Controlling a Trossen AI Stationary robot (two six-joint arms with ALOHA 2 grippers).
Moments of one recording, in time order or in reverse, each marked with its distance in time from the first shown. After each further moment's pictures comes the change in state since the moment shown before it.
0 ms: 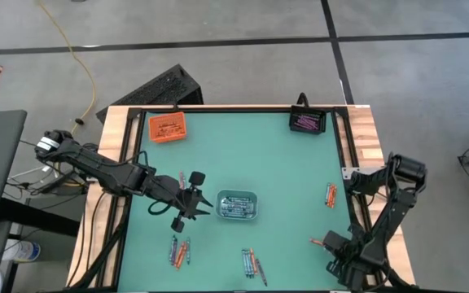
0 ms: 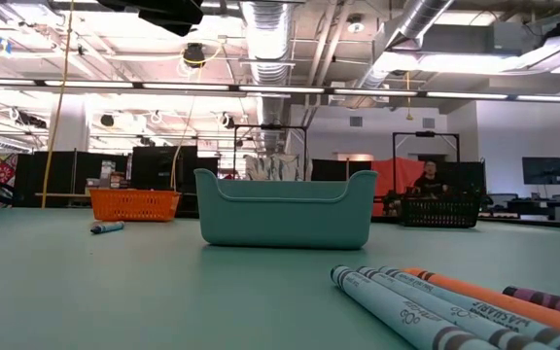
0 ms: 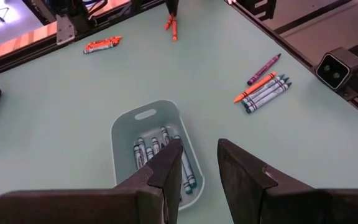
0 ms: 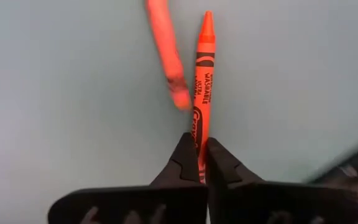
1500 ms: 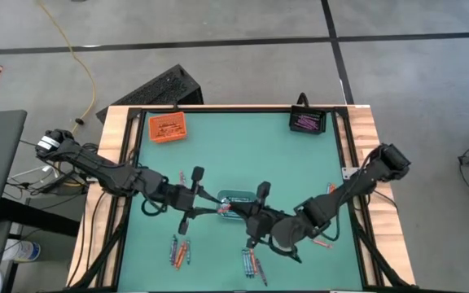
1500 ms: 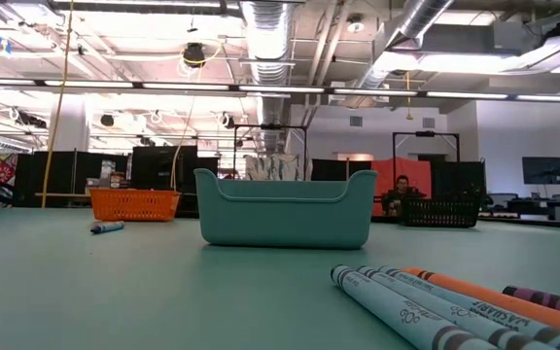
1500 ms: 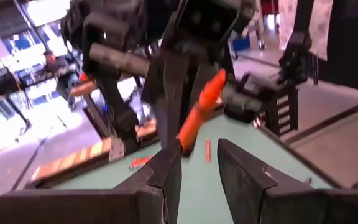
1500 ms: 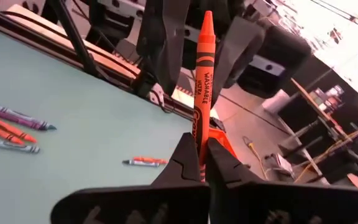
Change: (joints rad) left arm -0.037 0.001 0.000 0.479 -0.069 0.111; right arm -0.637 -0.003 0.413 0.913 0.970 -2.188
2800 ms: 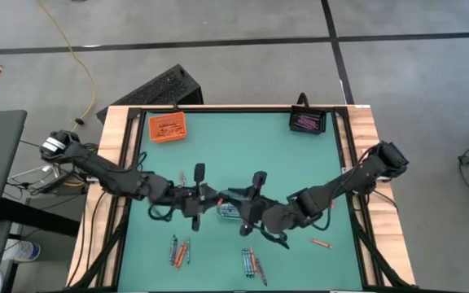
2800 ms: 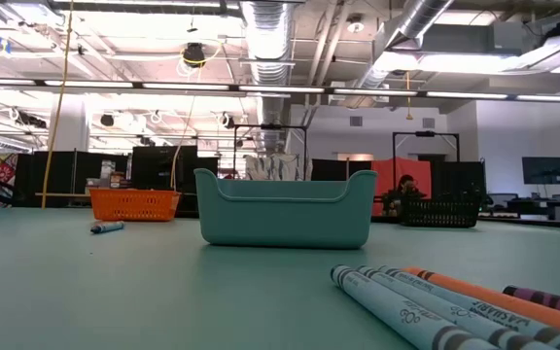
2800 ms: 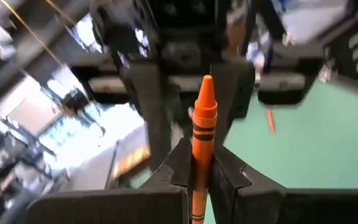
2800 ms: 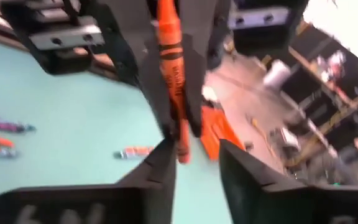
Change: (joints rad) left arm -0.005 0.083 0.000 0.079 -0.209 0.340; right arm -0.088 0.000 -0.001 -0.061 -0.023 0.141
